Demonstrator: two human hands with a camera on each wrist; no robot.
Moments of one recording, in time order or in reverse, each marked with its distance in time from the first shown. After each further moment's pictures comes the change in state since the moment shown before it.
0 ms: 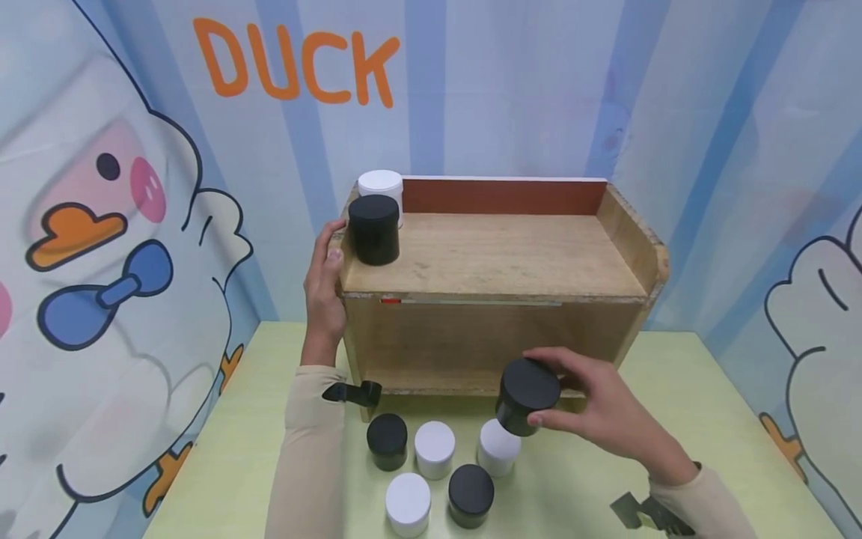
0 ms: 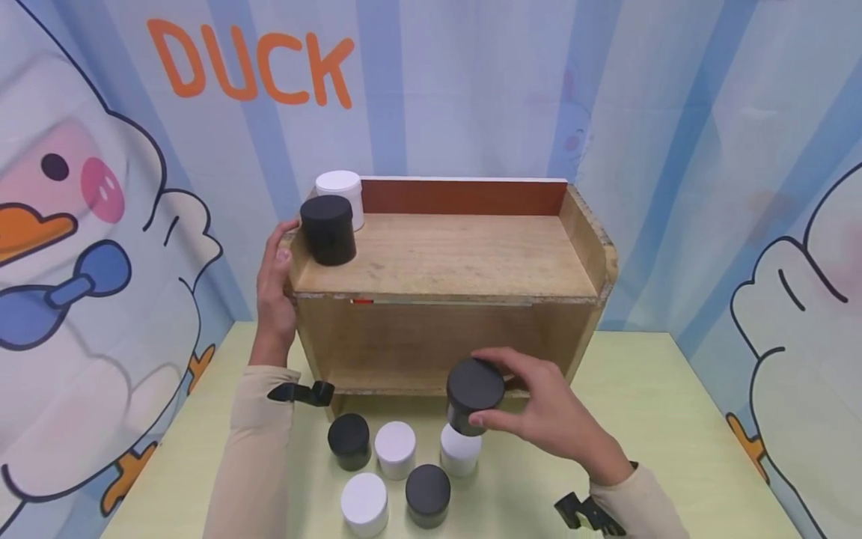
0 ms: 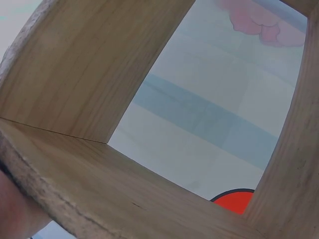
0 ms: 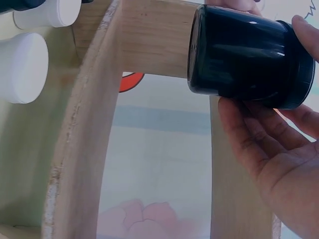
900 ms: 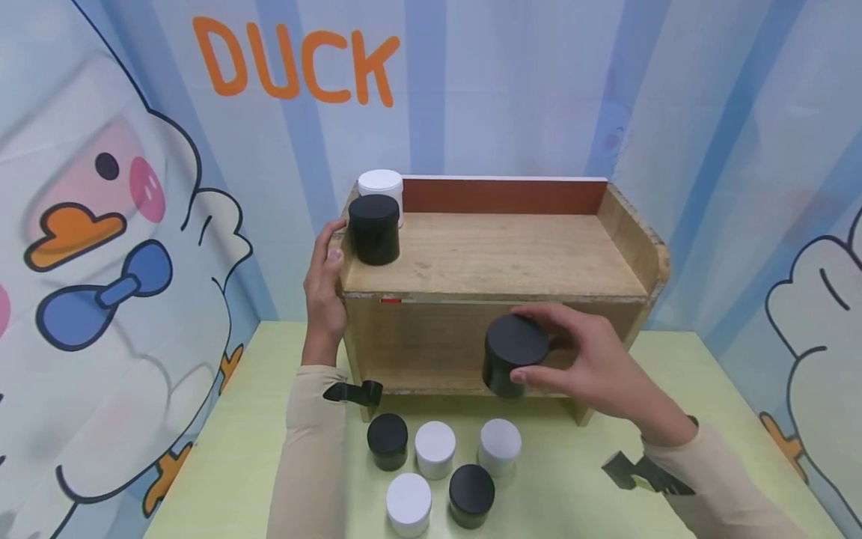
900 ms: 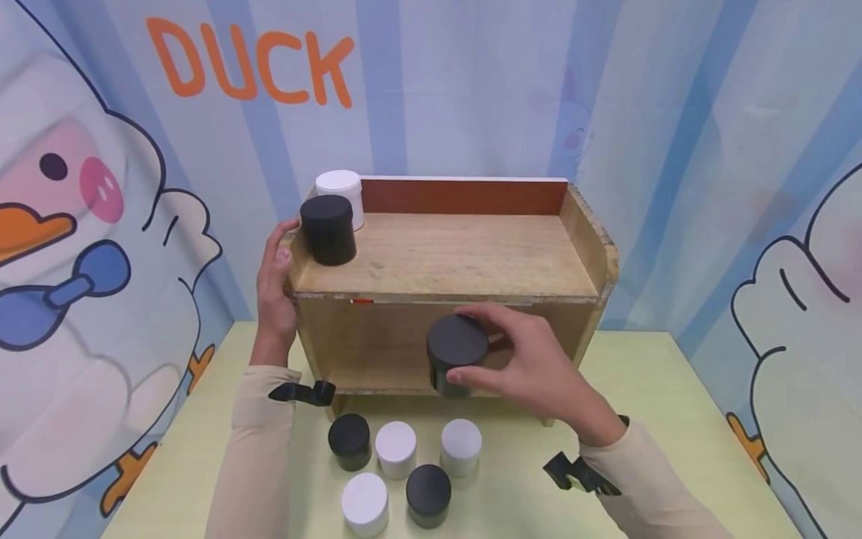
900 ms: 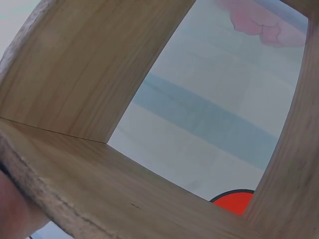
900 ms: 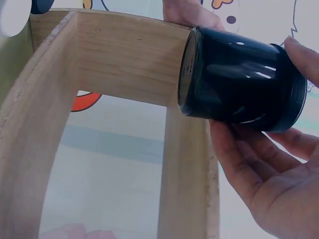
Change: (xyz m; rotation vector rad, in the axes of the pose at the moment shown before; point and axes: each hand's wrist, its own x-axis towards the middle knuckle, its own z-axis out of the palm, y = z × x) left_hand 0.000 -0.001 0.001 0.005 0.014 0.003; right_hand 0.042 -0.043 -0.021 -0.062 0.030 0.013
